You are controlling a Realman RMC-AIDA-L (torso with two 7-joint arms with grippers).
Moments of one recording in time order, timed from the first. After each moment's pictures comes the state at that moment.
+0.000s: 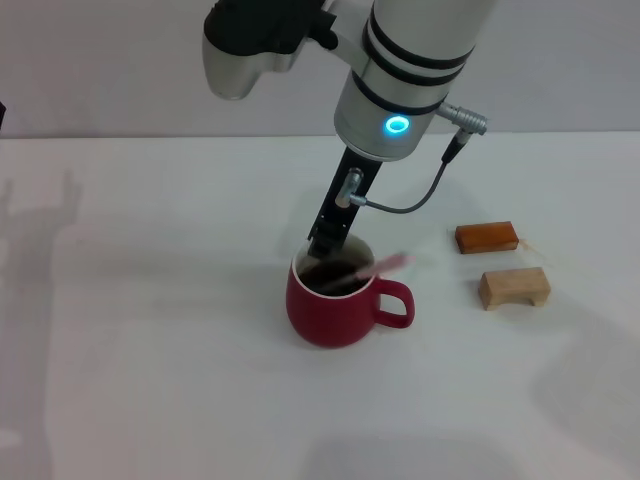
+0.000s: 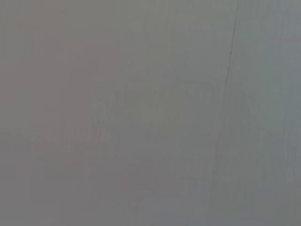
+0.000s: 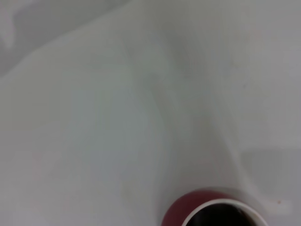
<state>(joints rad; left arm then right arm) -0.46 -2.07 -1.23 -0.26 2.25 1.11 -0.09 1.37 2.08 1.60 0.77 -2.50 1.49 -0.55</state>
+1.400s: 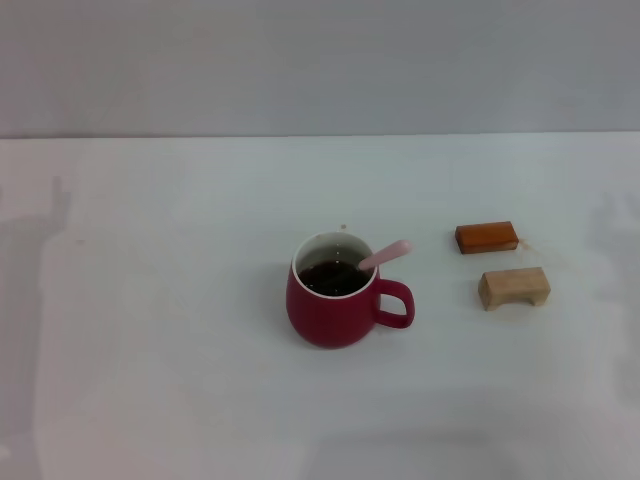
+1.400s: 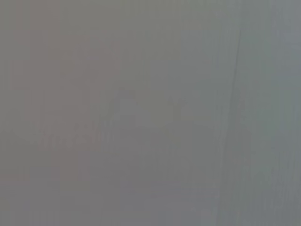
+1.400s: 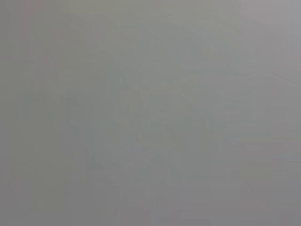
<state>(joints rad) -0.44 -2.06 -1.22 -0.25 2.26 1.13 -0.10 0.13 2.08 1.07 0.86 -2.43 -1.28 -0.26</state>
